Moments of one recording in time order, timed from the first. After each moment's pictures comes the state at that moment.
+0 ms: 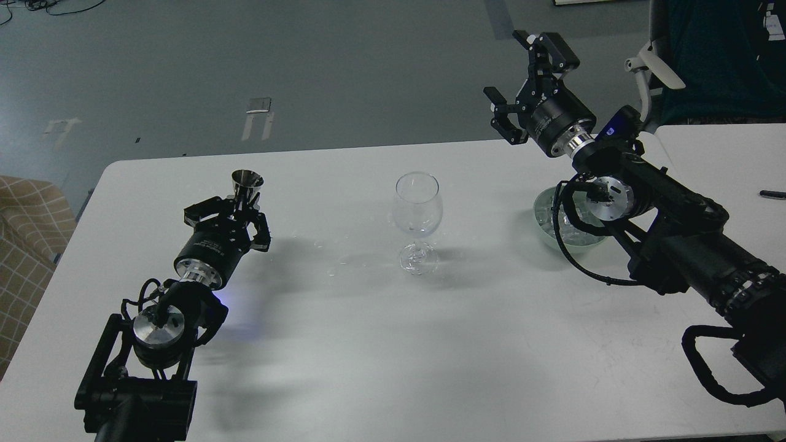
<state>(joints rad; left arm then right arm) -0.20 -0.04 -1.66 -1.16 0.19 -0.13 0.24 0.88 -0.12 0.75 0.63 -0.34 0.28 0.33</state>
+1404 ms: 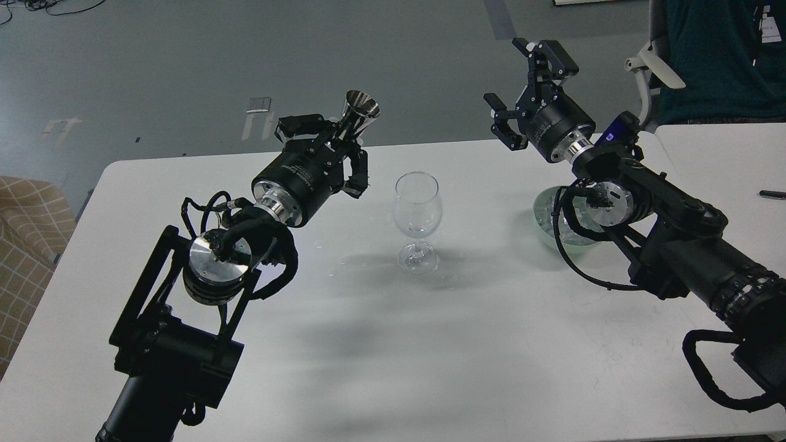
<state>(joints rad) -0.37 -0.04 -1.25 -1.60 0.24 0.34 0.26 0.87 -0.12 0.74 0.63 -0.34 0.28 0.33</state>
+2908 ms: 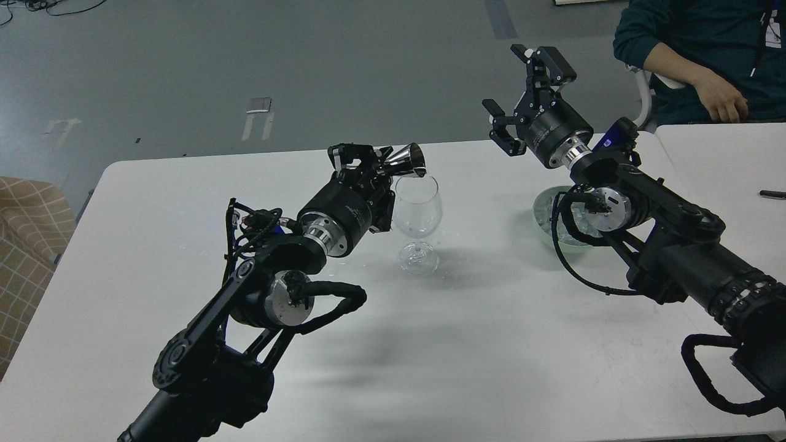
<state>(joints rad) -0.36 -0.04 -1.04 -1.58 0.72 0.34 0.27 0.85 -0.12 0.74 0.64 -0.34 0.28 0.33</state>
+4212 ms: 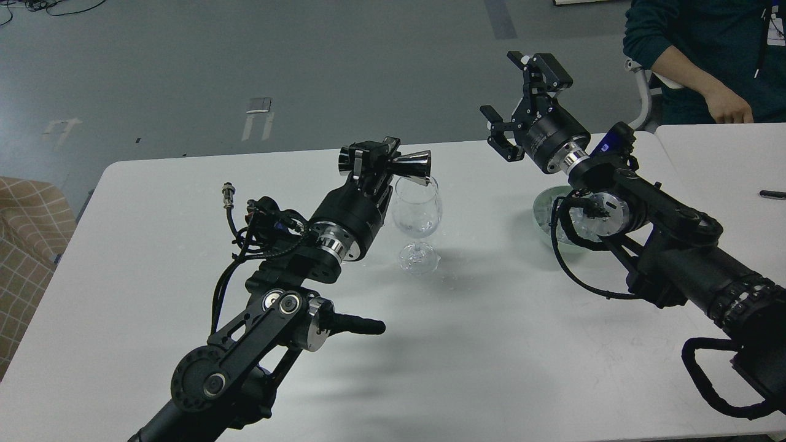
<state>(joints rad) -0.35 -0.04 -0.93 -1.58 1.17 0.33 0.21 0.85 -0.12 0.72 0.64 -0.34 0.28 0.34</state>
